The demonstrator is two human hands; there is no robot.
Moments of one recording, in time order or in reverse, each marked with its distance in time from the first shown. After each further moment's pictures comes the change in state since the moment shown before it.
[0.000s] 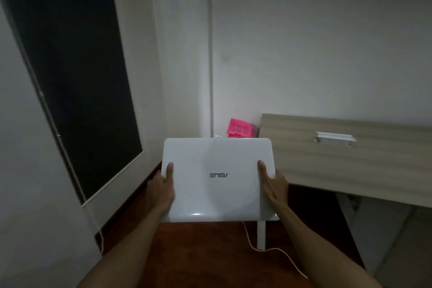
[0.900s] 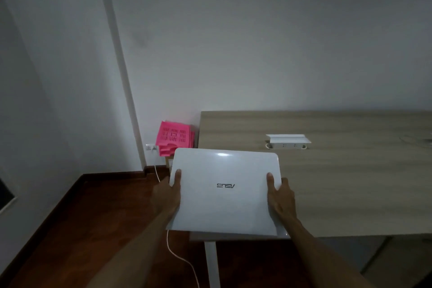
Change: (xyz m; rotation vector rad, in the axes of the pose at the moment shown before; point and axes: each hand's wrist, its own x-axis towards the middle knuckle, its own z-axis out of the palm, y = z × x) left_hand 0.234 0.119 0.512 -0.008 -0.369 0.094; right_hand 0.454 0.151 -0.047 -0.243 0.268 0.193
